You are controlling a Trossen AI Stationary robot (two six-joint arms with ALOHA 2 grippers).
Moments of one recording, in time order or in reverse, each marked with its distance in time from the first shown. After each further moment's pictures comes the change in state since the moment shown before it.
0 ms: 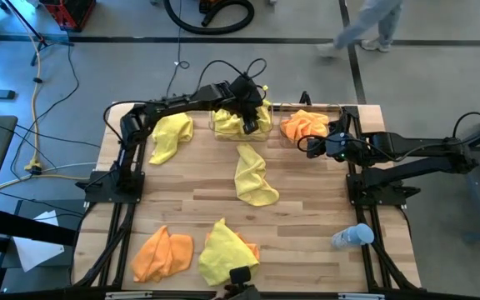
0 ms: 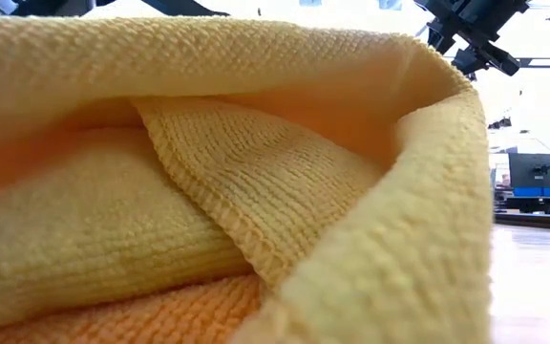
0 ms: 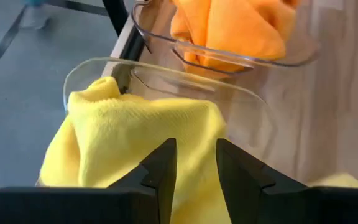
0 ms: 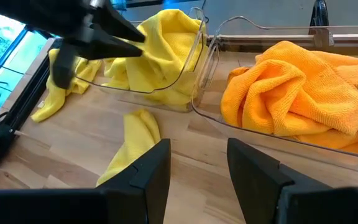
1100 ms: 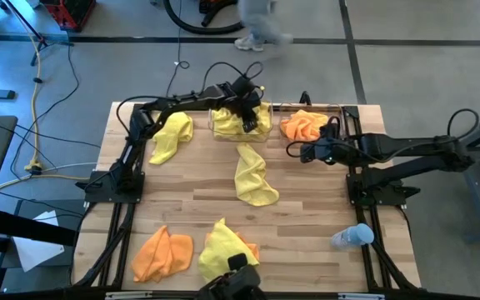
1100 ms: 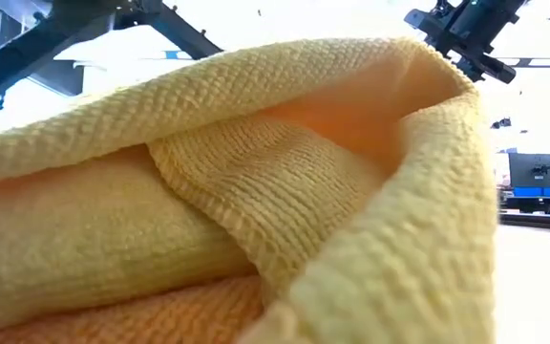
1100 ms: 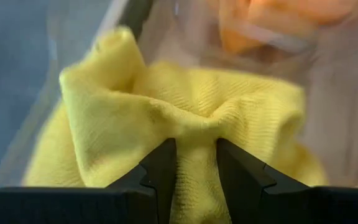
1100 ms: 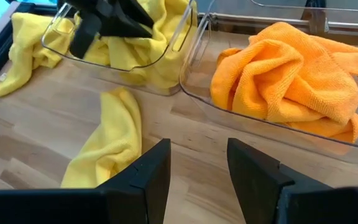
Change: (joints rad) left arm 0.085 0.140 0.001 0.066 0.095 -0.012; right arm 0.000 0.098 0.000 -0.026 -0.026 -0.011
